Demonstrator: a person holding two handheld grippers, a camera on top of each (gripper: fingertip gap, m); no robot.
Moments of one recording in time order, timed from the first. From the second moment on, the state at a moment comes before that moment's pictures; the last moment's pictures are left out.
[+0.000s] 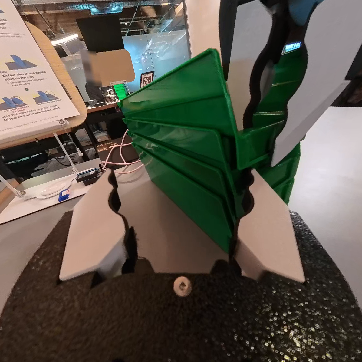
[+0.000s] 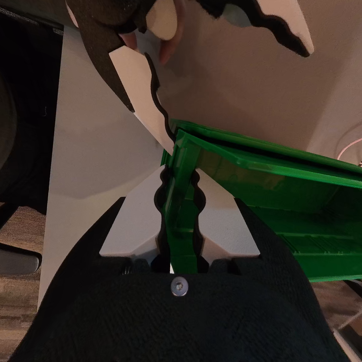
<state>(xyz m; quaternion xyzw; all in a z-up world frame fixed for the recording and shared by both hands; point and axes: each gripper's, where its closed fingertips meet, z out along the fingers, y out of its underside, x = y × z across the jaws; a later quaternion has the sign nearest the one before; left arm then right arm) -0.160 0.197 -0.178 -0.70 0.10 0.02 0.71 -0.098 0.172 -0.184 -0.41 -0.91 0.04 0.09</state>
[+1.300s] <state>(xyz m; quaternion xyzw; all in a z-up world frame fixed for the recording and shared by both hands) -0.161 0.171 -0.156 -0.62 0.11 -0.09 0.77 -0.151 0.311 -0.094 -0.88 -0.46 -0.02 0.12</state>
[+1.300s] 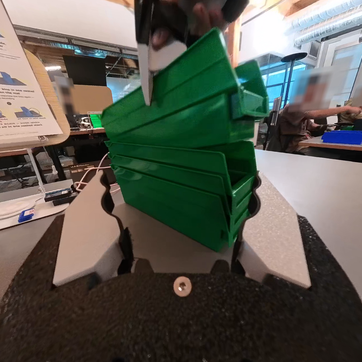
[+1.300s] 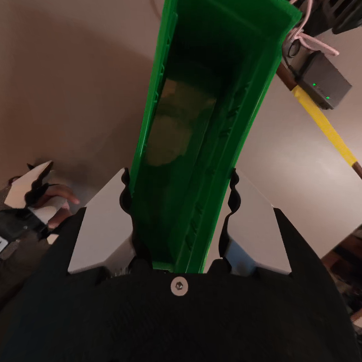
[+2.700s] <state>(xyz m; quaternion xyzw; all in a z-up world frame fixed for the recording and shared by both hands) -0.218 0.175 -0.169 -0.64 -0.03 -0.09 0.77 0.412 0.492 -0.226 -0.96 -0.20 -0.03 0.19</state>
